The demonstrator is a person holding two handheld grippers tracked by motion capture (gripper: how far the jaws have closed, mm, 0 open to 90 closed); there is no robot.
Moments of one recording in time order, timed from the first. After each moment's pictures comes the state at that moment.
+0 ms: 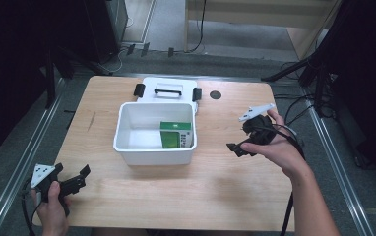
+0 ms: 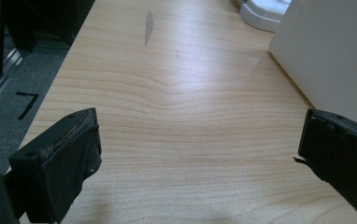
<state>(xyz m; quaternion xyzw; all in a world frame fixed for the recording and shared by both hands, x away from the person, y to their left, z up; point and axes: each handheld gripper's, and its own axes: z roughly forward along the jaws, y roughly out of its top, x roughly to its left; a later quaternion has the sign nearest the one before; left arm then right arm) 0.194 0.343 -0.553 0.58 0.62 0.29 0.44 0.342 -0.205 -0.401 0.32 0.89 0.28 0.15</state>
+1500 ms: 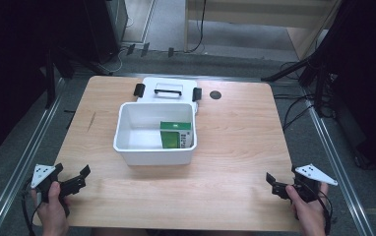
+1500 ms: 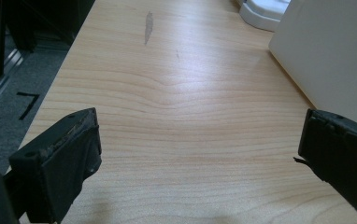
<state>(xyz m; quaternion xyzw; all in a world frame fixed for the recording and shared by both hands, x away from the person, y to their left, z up) 0.193 0.342 -0.553 0.58 0.62 0.30 0.44 0.238 -0.338 -0.520 0.53 0.70 0.41 0.25</state>
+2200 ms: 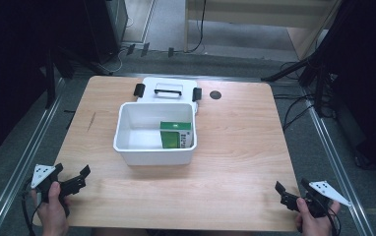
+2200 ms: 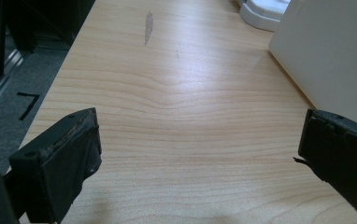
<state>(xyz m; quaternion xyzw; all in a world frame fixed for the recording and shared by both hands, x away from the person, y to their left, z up) 0.193 0.342 -0.553 0.58 0.62 0.30 0.44 0.207 -0.364 -0.545 0.57 0.64 0.44 0.26</state>
